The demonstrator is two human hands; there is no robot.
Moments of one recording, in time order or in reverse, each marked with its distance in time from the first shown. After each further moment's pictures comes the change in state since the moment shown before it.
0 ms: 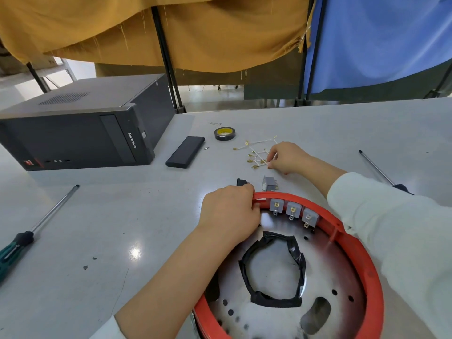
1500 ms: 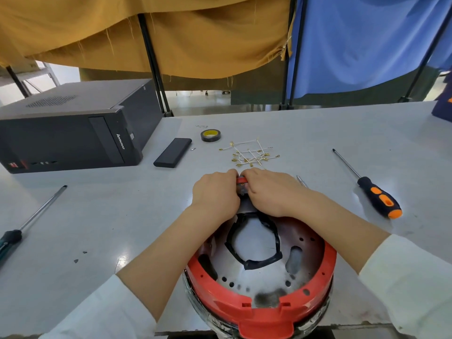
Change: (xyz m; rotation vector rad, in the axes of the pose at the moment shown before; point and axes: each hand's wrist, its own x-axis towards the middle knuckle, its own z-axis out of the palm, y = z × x) left_hand 0.011 0.008 -0.003 0.056 -0.020 -0.045; right_hand -0.128 -0.037 0.010 -0.367 0.072 -0.323
